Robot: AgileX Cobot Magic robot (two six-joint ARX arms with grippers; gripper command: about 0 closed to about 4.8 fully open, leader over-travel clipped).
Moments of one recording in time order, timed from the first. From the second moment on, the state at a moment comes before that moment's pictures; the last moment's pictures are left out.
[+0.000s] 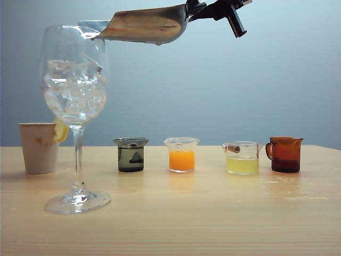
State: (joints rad) left arm -0.55 0.59 0.88 -0.75 0.11 -0.04; right arm 0.45 1.58 1.38 0.07 -0.25 1.03
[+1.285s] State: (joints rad) left arm -0.55 0.59 0.88 -0.75 0.11 -0.04; right arm 0.13 1.17 0.92 0.06 -0.23 1.24
